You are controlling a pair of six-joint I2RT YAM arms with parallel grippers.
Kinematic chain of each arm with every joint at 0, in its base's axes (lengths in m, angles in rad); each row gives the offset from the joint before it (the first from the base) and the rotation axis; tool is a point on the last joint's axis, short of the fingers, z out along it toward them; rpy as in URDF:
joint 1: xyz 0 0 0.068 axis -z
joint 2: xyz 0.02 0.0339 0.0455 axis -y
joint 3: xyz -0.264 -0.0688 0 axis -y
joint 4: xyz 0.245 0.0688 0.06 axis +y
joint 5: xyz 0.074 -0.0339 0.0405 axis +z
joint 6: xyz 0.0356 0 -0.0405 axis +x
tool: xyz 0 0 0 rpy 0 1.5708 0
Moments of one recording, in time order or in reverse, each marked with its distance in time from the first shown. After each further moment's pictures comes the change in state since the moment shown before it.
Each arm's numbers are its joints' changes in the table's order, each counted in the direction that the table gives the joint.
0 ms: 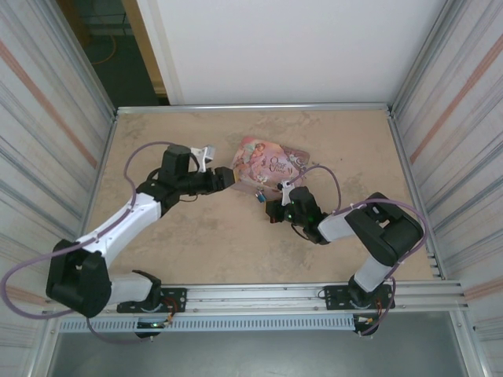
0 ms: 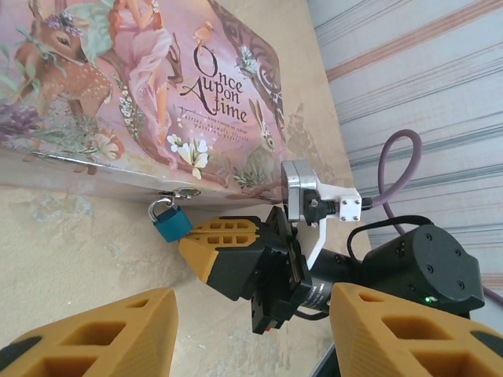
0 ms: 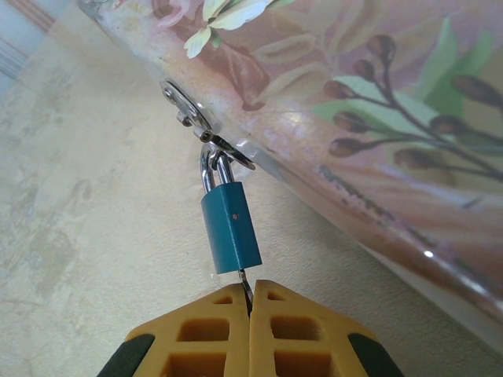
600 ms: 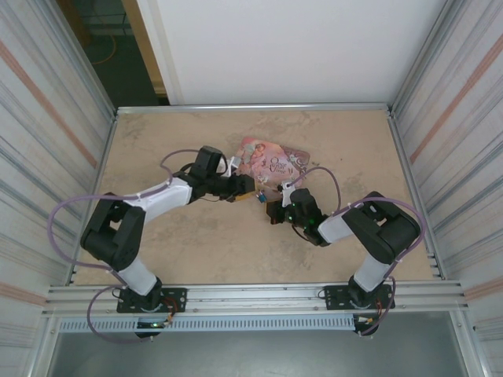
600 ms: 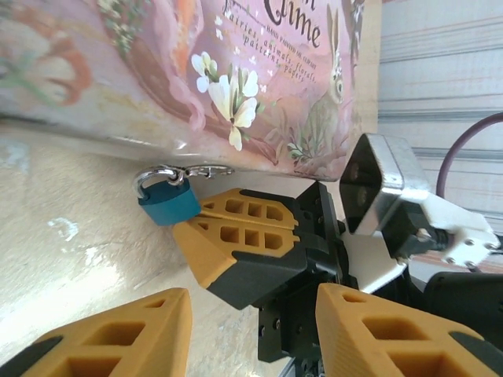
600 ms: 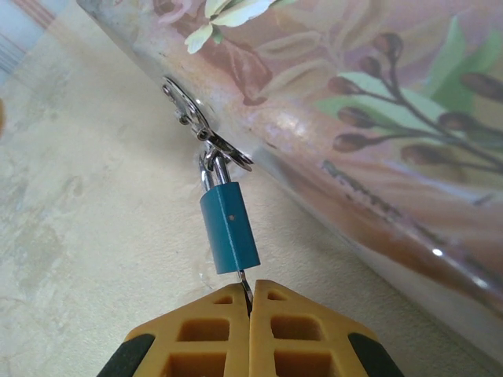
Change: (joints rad) left arm 0.095 -0.364 0.113 -0.052 -0.084 -0.127; right arm 0.000 -0.030 -0.024 -0.076 -0.014 -0.045
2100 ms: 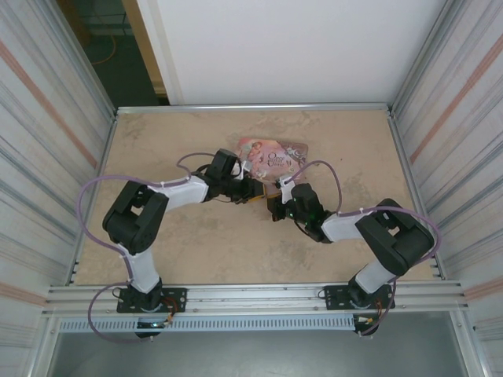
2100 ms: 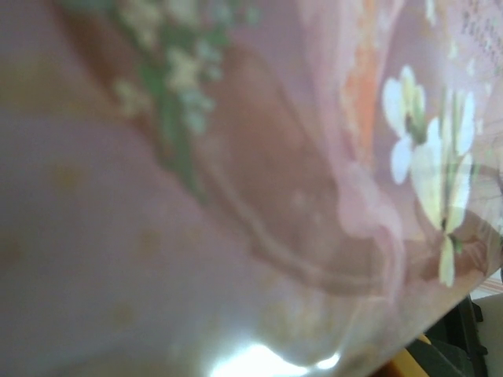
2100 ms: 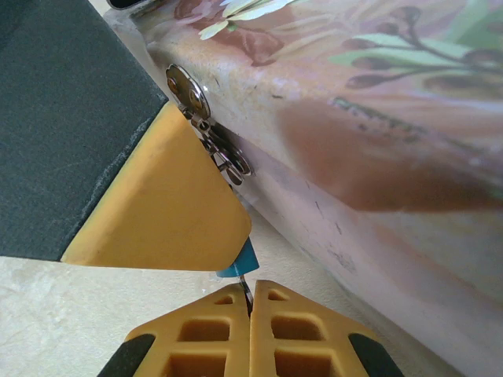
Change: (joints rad) left arm 0.075 -0.210 0.078 -0.098 0.031 -0.060; right arm 0.001 0.108 0.035 0.128 -0.019 -0.162
